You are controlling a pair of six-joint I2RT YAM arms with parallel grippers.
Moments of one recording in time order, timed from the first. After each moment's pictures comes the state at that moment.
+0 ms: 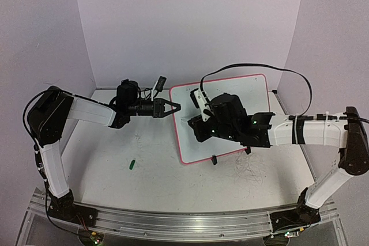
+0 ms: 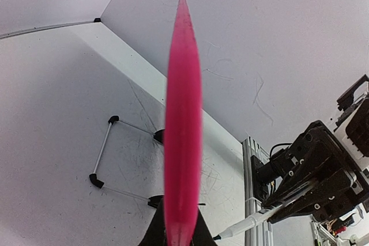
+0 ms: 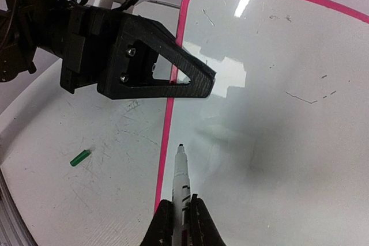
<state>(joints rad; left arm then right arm) -0.58 1.90 1.11 0.65 0.84 -0.54 1.01 1.58 1.12 -0.04 0.24 0.22</state>
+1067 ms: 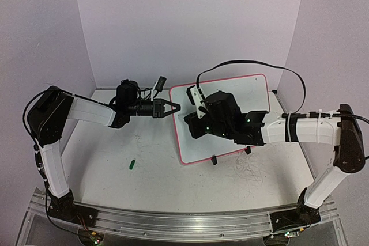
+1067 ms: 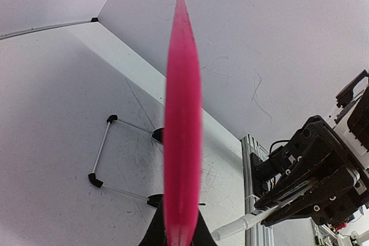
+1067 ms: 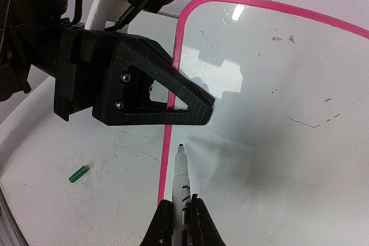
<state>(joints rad) -0.57 1.90 1.11 0.65 0.86 -0.53 1.01 1.64 1.17 0.00 0.27 0.23</state>
